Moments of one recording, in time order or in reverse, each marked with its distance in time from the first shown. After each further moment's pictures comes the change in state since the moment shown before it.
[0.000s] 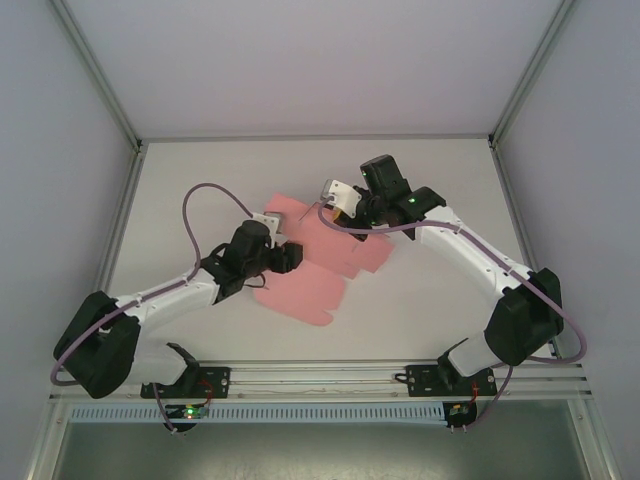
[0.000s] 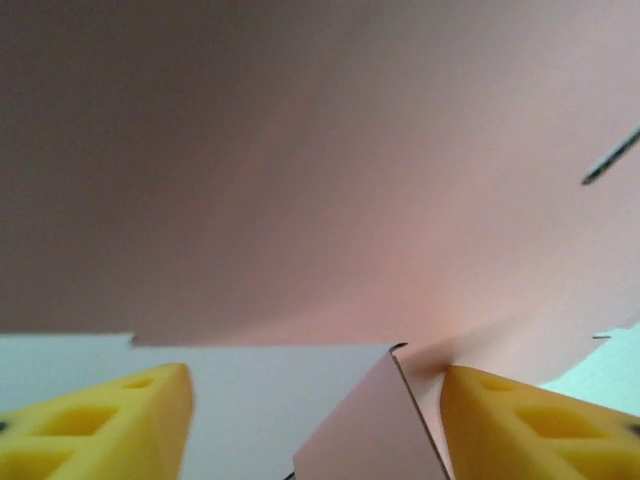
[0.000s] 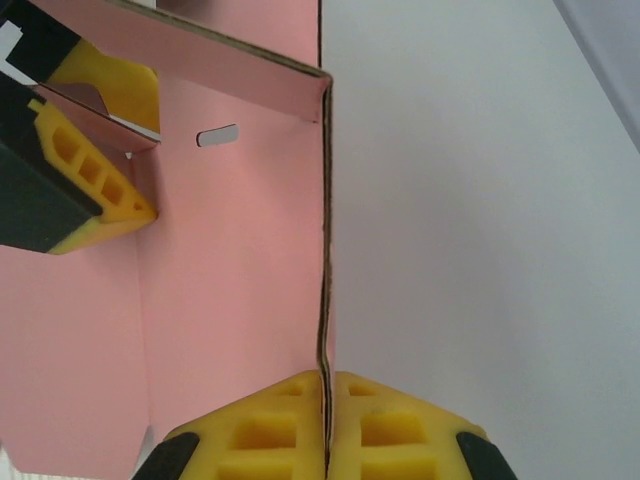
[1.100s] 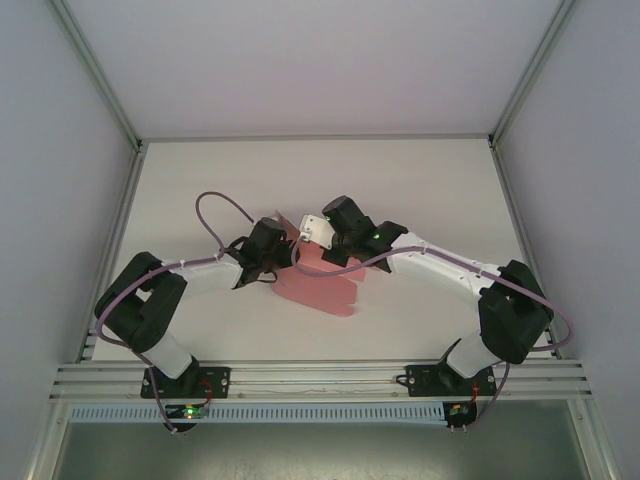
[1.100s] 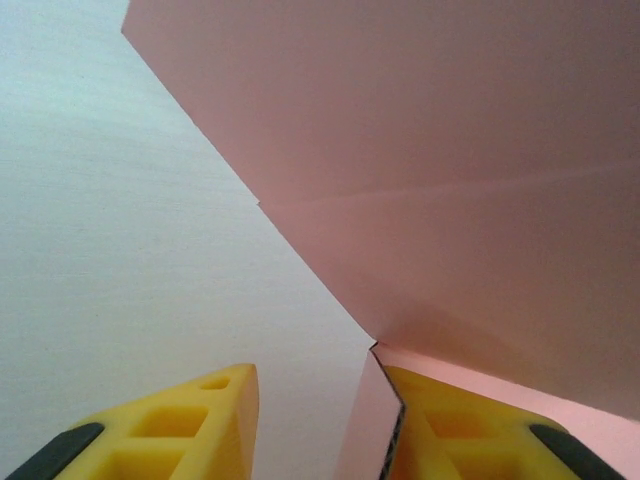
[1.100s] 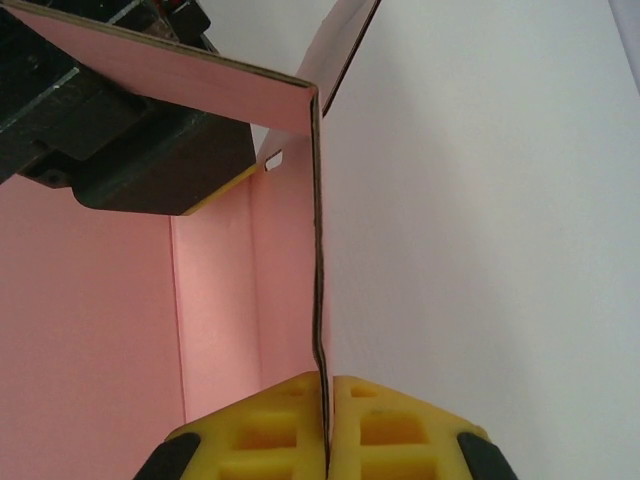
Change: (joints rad) left arm 0.024 0.286 0.078 0.037 -0.040 -0.300; right arm 0.243 0.043 -0.202 0.215 0.381 0.087
